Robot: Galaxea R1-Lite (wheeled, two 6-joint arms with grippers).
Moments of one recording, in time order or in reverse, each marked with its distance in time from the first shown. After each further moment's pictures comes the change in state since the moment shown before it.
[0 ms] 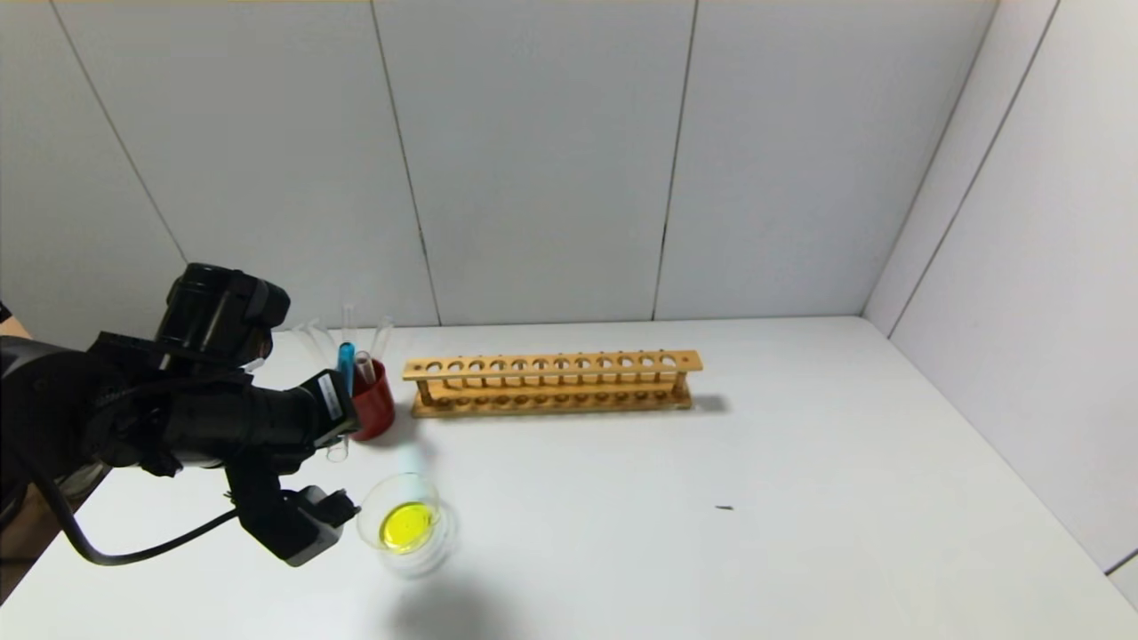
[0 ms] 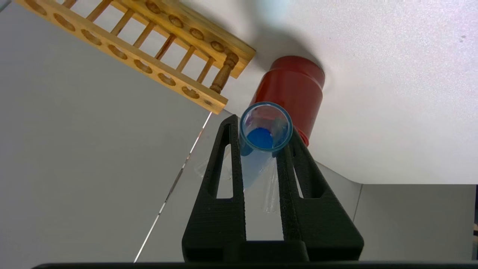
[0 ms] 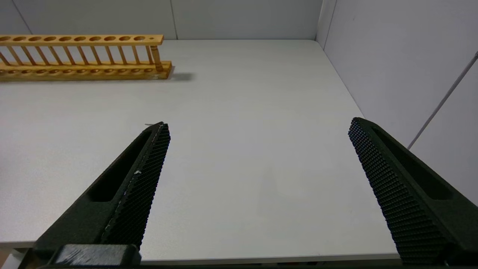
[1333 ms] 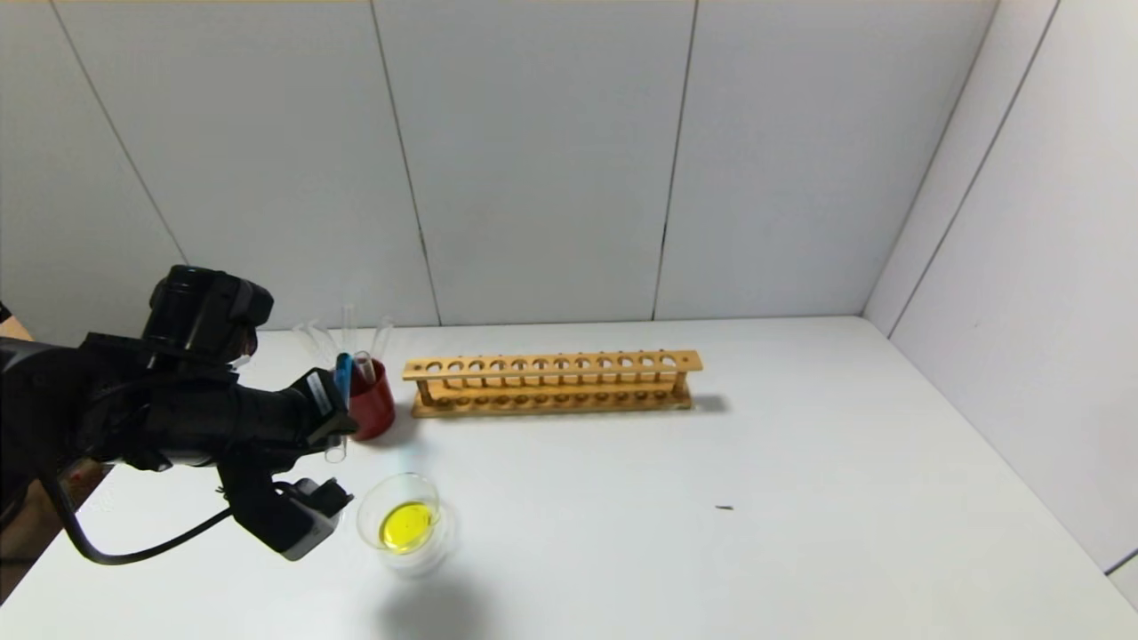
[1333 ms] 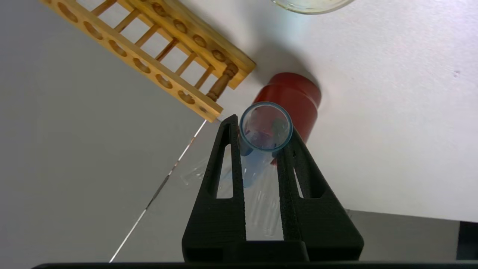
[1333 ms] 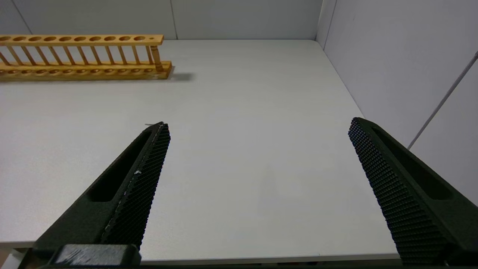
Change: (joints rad) left arm 0.061 0.014 0.004 -0.004 -0.112 -0.053; right arm 0.000 0.000 0.000 0.000 0.000 0.000
